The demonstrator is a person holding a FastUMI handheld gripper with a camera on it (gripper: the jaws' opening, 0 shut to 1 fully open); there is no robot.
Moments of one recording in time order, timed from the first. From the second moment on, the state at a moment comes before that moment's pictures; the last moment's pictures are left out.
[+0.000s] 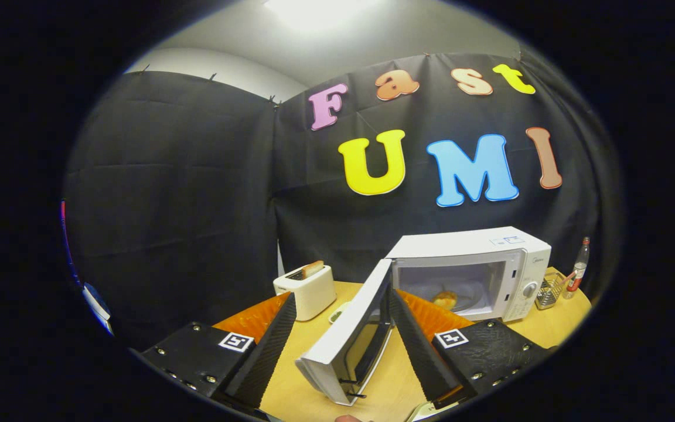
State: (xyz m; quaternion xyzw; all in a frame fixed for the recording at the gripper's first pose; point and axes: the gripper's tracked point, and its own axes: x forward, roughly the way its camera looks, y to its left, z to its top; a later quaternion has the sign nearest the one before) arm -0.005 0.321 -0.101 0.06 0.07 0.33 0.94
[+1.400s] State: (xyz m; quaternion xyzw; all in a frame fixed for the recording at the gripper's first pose) arm -0.052 0.395 -0.244 0.00 0.22 0.39 0.90
